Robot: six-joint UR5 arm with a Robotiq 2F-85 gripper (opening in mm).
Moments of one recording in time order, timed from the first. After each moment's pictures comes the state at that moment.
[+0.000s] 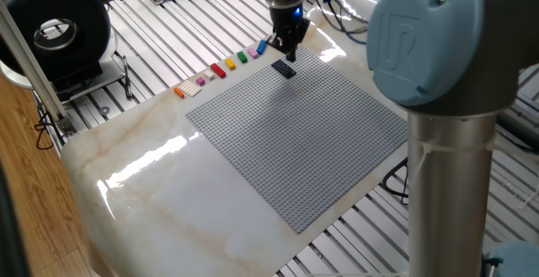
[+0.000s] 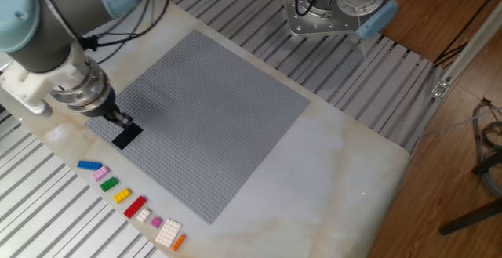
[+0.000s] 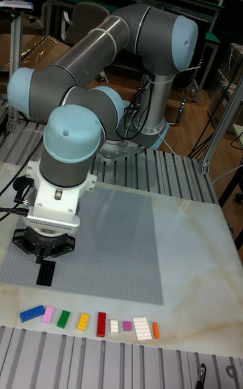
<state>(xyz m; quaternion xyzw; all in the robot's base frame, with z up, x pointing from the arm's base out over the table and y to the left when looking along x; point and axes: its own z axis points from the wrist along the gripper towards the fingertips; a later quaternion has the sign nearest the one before) 0.637 -0.139 0.037 0.03 -0.99 0.04 0.09</state>
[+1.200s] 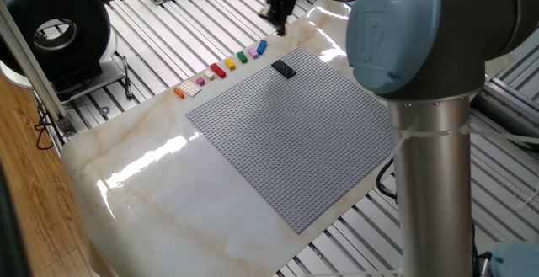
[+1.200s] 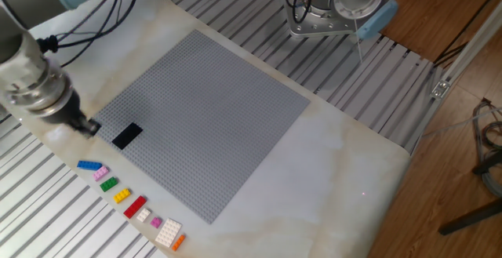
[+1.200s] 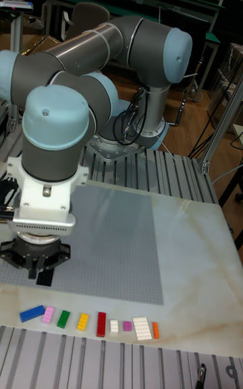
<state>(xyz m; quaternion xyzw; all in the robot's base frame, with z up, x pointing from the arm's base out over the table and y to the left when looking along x) 0.714 -0.137 0.067 0.06 -1.00 0.01 0.03</state>
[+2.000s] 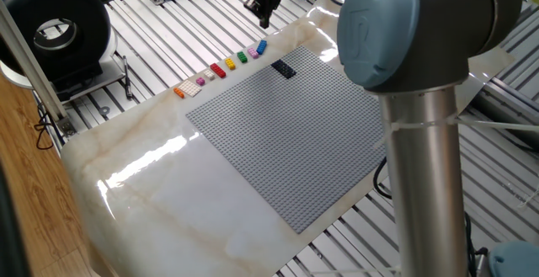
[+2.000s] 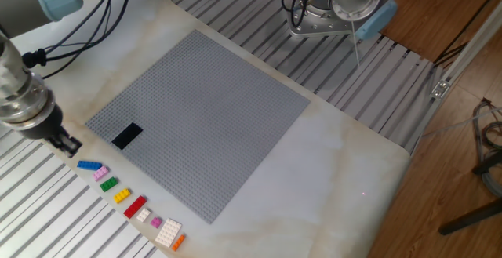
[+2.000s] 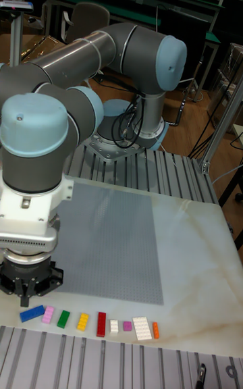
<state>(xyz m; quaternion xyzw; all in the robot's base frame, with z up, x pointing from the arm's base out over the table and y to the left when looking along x) 0.758 -0.136 0.059 0.03 -1.00 -0.02 -0.01</state>
